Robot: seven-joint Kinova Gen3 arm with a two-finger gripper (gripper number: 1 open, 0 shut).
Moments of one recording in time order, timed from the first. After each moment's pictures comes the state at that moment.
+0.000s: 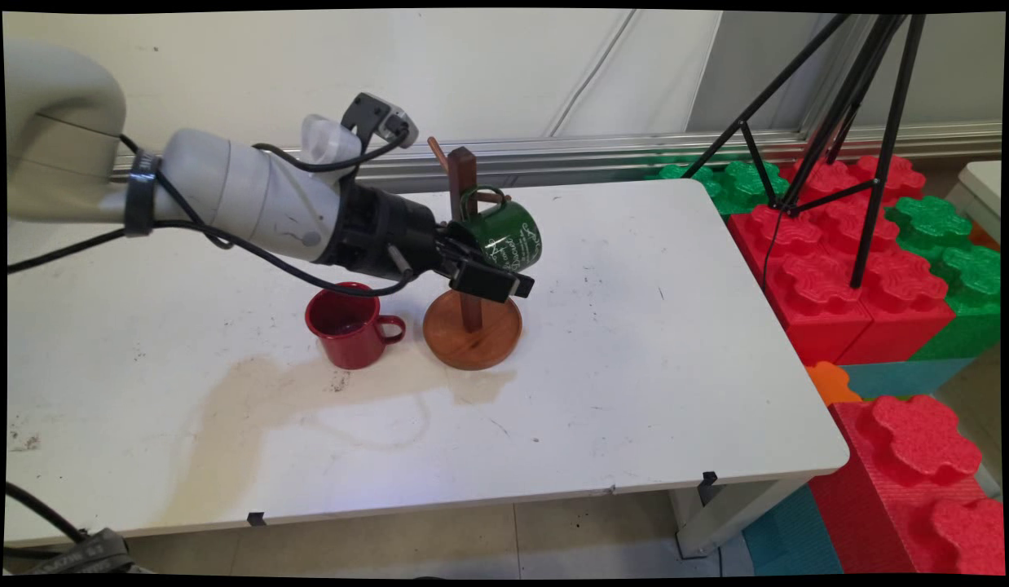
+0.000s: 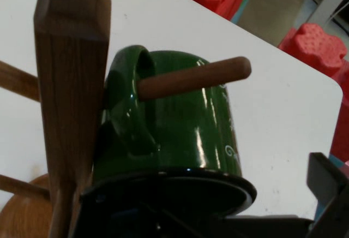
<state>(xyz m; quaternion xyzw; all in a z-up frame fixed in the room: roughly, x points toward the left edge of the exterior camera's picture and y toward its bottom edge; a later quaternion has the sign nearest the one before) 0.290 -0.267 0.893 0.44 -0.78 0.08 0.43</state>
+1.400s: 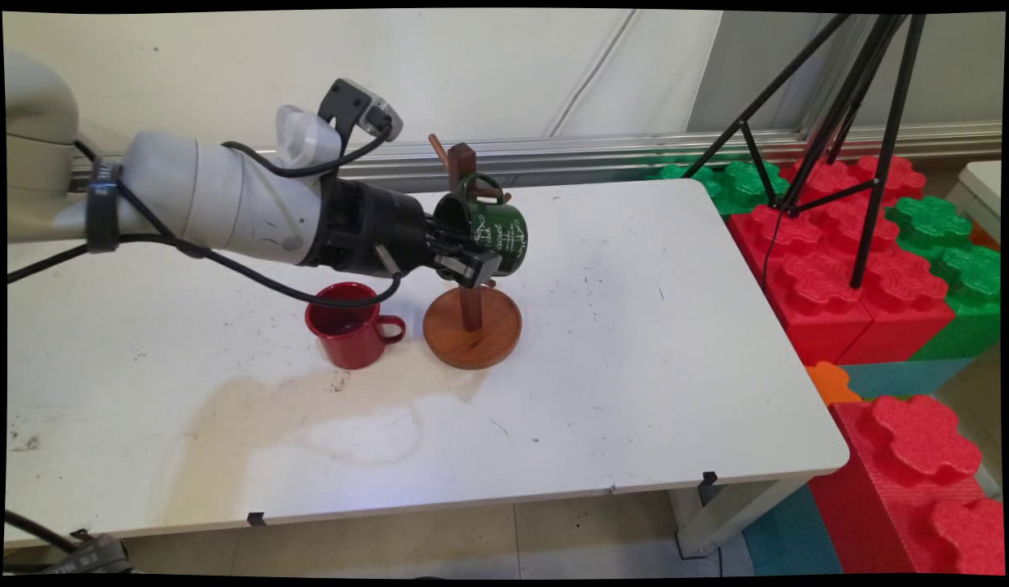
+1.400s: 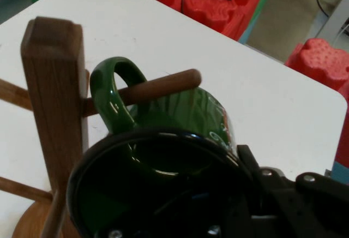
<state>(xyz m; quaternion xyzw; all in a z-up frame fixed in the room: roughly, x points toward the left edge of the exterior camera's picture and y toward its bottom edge) 0.287 -0.242 0.910 0.43 -0.78 0.12 0.44</state>
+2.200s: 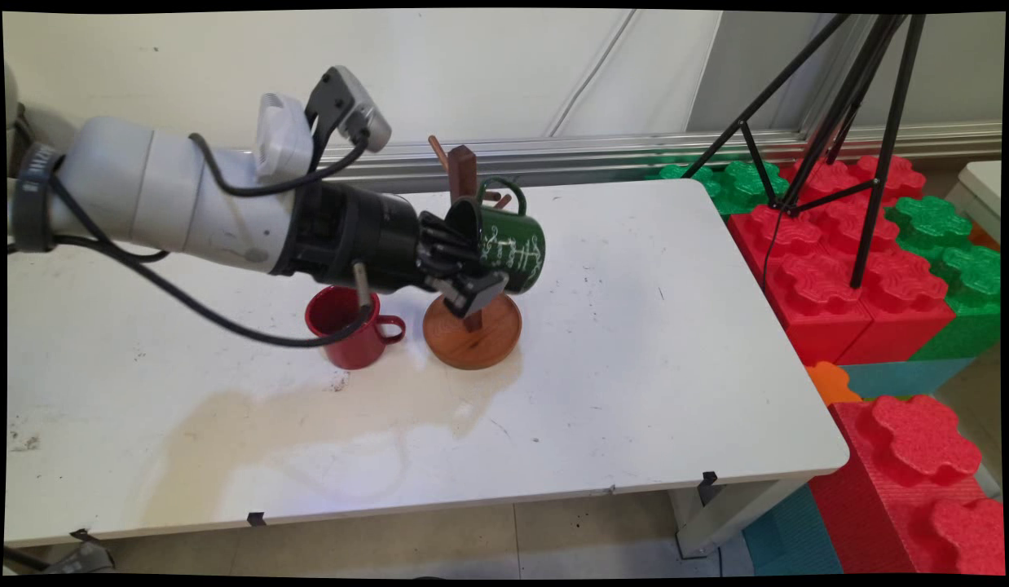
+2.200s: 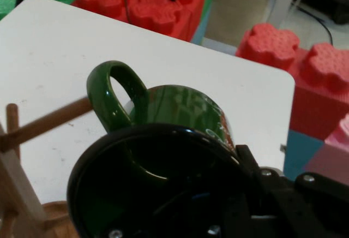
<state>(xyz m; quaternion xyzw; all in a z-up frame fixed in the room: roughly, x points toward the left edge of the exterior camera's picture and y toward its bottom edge) 0.281 -0.216 0.932 0.34 -0.82 0.12 0.45</state>
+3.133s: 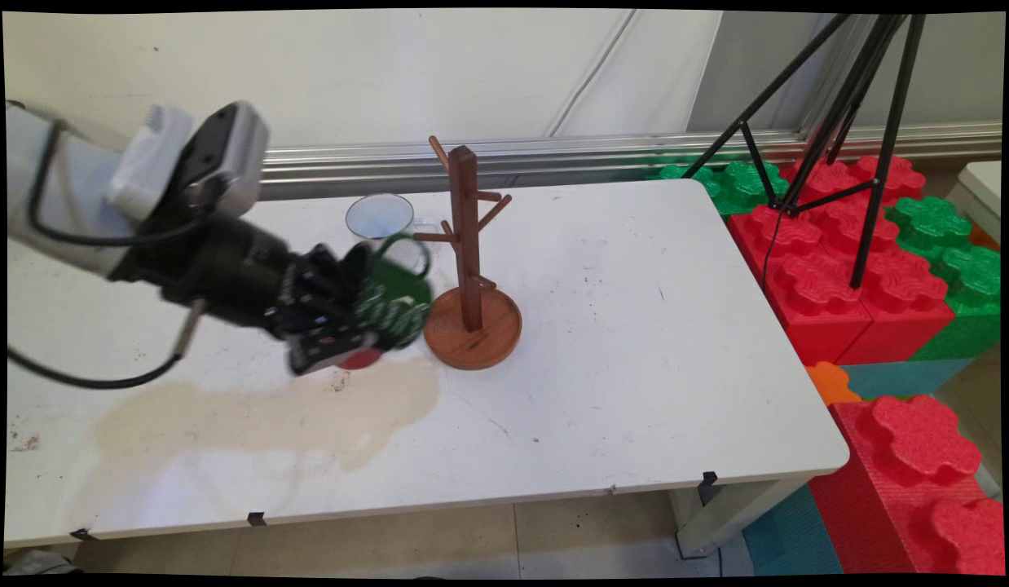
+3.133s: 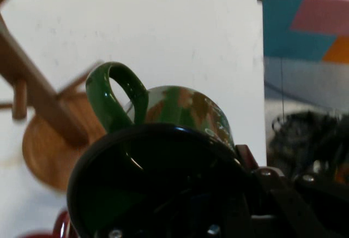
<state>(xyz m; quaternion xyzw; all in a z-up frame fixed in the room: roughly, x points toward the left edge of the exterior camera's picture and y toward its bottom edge) 0.356 -0.182 0.952 0.23 -0.91 0.10 0.33</state>
